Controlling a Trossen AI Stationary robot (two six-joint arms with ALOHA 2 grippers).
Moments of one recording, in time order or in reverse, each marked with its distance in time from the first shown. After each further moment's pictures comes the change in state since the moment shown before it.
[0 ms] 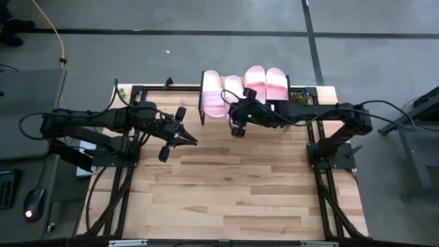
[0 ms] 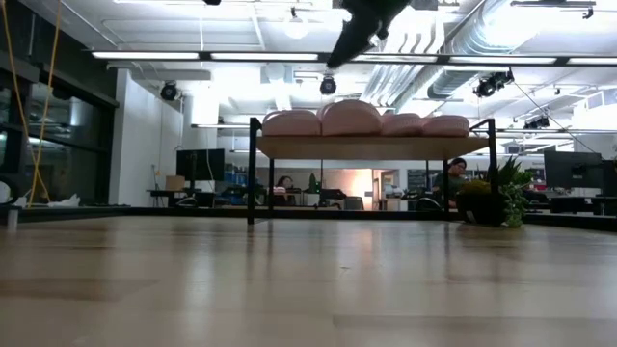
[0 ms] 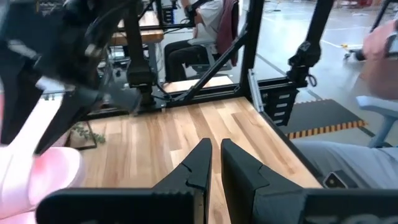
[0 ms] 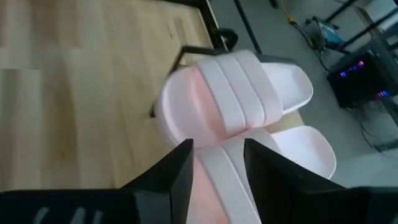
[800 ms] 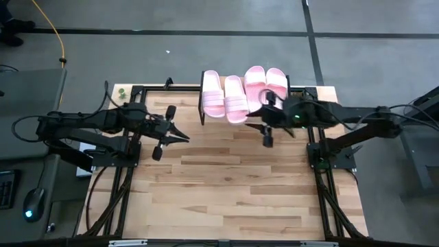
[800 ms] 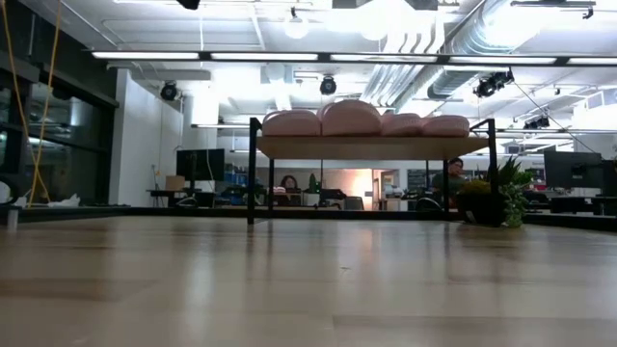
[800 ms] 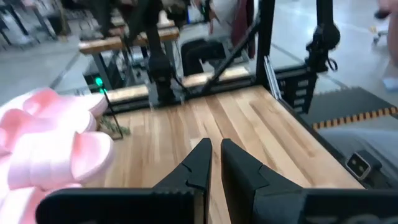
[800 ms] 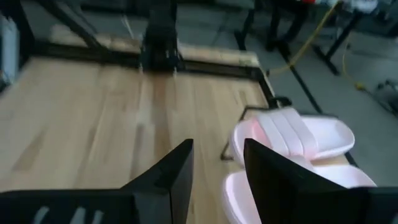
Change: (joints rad) left arm 0.001 -0.135 -0.078 -0.066 -0.077 0.081; right arm 0.080 -0.392 -0.178 0.056 -0.271 0.034
